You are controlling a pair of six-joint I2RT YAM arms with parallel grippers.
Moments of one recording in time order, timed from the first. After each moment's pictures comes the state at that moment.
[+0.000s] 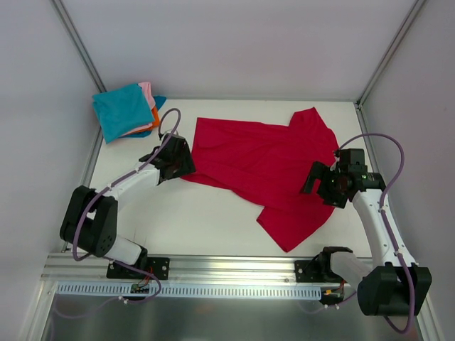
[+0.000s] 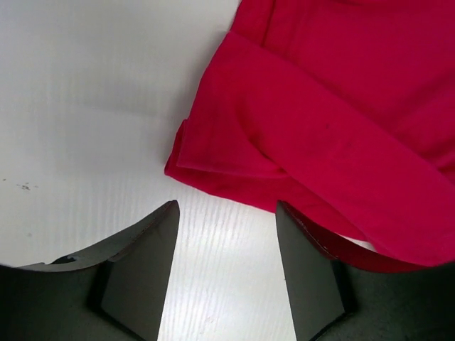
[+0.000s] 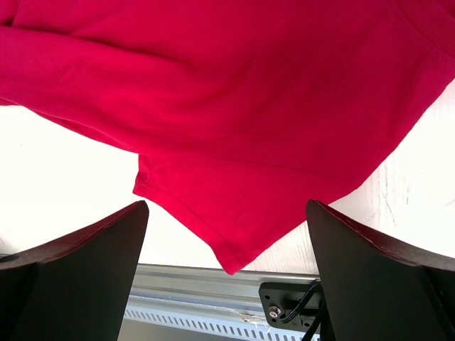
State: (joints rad) left arm -0.40 1.46 0.89 -0.32 -0.16 -0.62; right arm 0.01 1.03 0.87 -0.93 -0.20 0.36
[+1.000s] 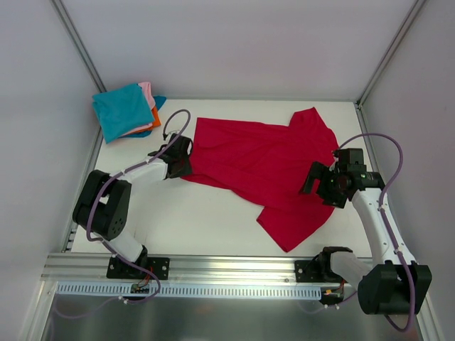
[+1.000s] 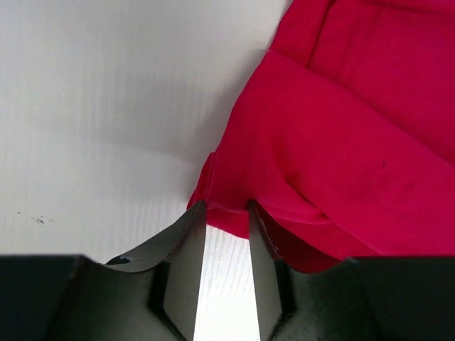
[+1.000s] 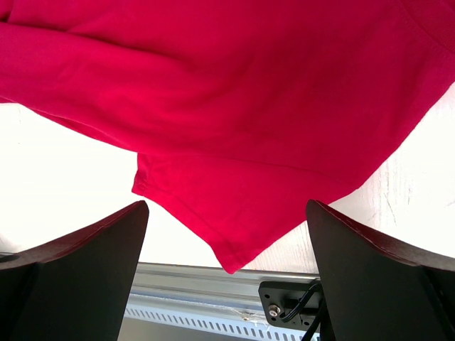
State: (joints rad) left arm -0.40 1.62 0.93 -0.28 -0.24 -0.58; right arm 0.02 1.04 0.87 -0.93 -0.20 0.36
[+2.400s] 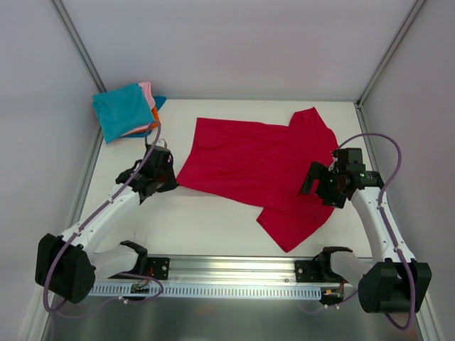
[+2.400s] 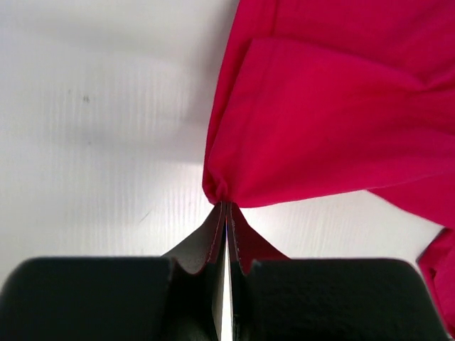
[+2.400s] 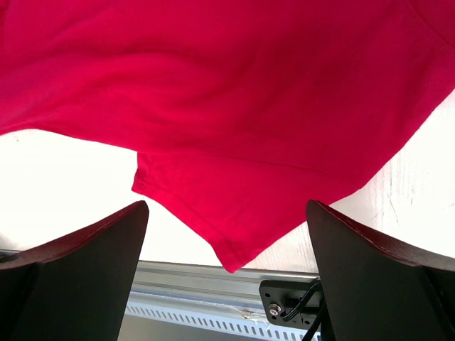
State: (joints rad) left arm -0.40 1.14 0.82 -0.56 -0.14 -0.57; right arm 0.02 1.06 0.87 -0.93 -0.20 0.36
